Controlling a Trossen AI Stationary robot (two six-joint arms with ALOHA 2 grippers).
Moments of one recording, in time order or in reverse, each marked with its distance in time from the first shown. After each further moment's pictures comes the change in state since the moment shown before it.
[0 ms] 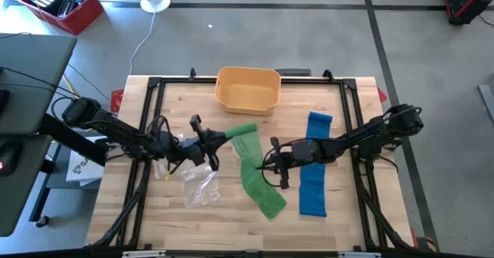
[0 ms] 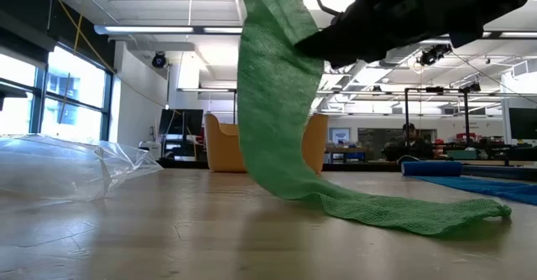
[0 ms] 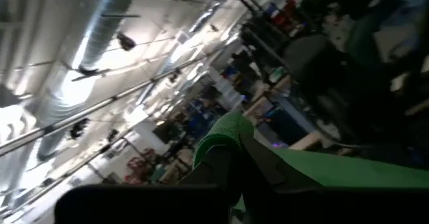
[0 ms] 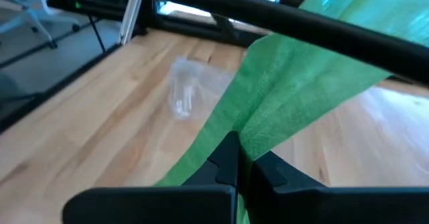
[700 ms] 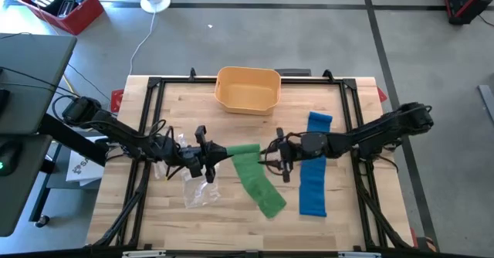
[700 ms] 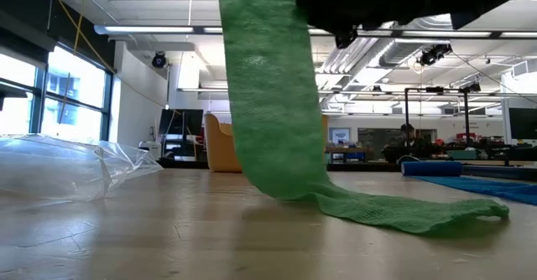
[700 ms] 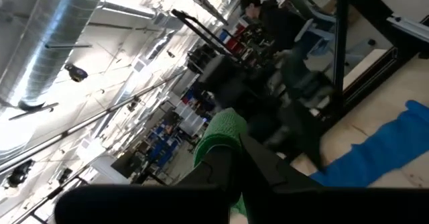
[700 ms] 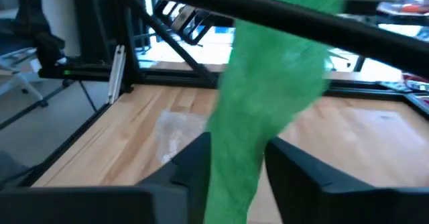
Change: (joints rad) left arm -0.052 0.000 0.000 -0.088 0.114 0.009; right arm -0.034 -0.180 0.000 -0.058 0.067 0.113
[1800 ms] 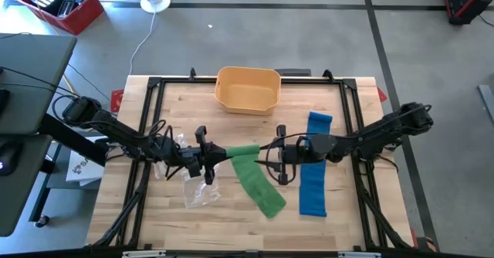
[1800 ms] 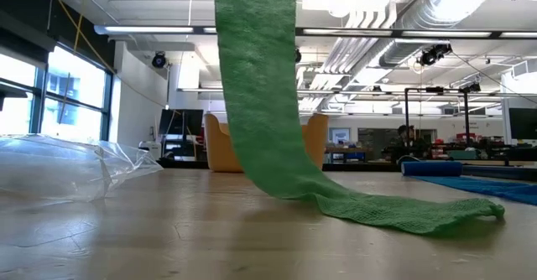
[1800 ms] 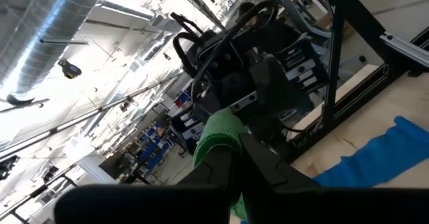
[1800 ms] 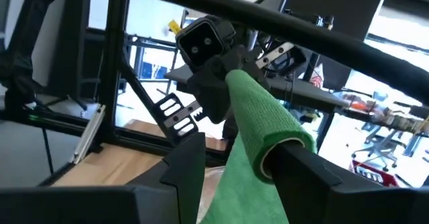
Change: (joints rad) left arm -0.001 0.001 -0.002 0.014 0.020 -0.061; right arm 0.086 0.060 0.115 0.202 0.108 -0.267
